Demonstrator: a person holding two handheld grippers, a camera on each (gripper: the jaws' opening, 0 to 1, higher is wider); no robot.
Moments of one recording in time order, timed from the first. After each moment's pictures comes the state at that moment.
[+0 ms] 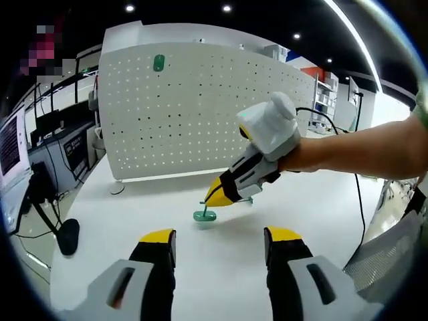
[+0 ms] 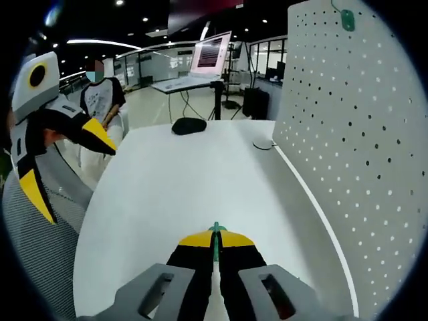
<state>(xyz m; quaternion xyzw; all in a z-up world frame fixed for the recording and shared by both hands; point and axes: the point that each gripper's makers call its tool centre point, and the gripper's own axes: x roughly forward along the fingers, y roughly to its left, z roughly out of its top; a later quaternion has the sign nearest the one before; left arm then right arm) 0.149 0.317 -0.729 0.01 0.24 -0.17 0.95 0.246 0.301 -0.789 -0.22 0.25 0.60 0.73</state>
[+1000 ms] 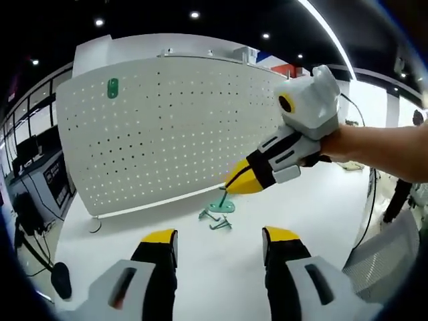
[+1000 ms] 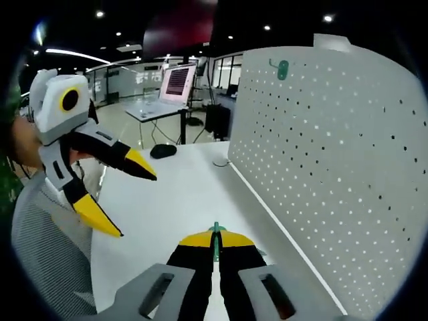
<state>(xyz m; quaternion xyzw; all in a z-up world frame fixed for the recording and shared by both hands) 0.183 0.262 -0.697 0.05 0.21 -0.26 0.94 0.238 0.214 -0.703 -0.20 0.20 0.50 0.82</state>
